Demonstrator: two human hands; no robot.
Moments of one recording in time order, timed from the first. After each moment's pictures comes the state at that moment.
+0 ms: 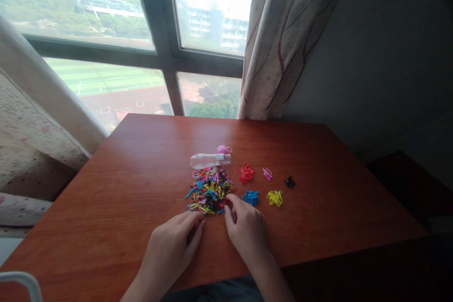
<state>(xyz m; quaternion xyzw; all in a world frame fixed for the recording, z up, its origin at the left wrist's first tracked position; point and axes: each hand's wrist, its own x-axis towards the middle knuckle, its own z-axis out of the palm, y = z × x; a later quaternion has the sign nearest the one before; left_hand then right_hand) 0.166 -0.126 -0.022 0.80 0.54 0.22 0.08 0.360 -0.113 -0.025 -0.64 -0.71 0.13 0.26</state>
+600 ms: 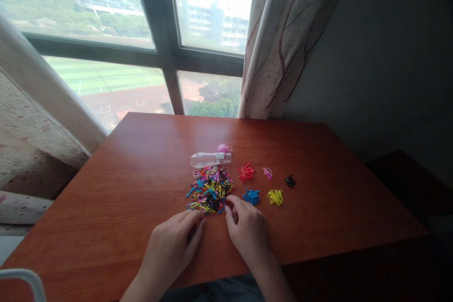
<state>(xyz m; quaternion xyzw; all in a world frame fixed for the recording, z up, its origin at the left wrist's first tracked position) 0.166 -0.126 -0.022 0.80 0.54 0.23 0.09 0.362 -0.116 -0.027 -0.63 -0.71 0.16 0.28</state>
